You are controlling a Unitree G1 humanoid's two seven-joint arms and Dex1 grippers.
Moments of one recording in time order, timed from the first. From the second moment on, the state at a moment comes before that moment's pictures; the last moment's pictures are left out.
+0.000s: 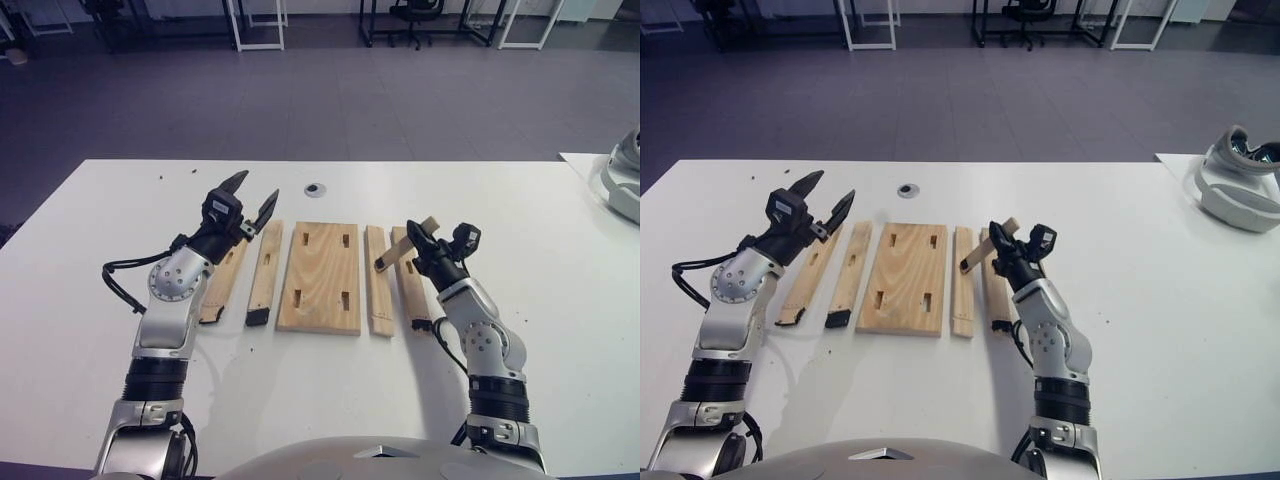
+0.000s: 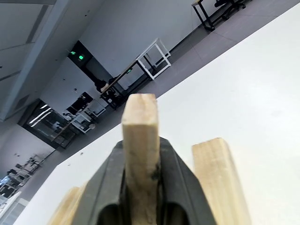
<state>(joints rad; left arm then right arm) -0.21 0.36 0.05 -0.04 -0.12 -0.10 -0.45 -0.15 0.01 -0.22 -0.02 0.67 0.42 0.21</state>
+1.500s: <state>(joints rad) -0.17 0.36 0.05 -0.04 -0.07 -0.11 -0.40 -0.04 -0.31 0.04 -0.18 0.29 0.59 0.41</state>
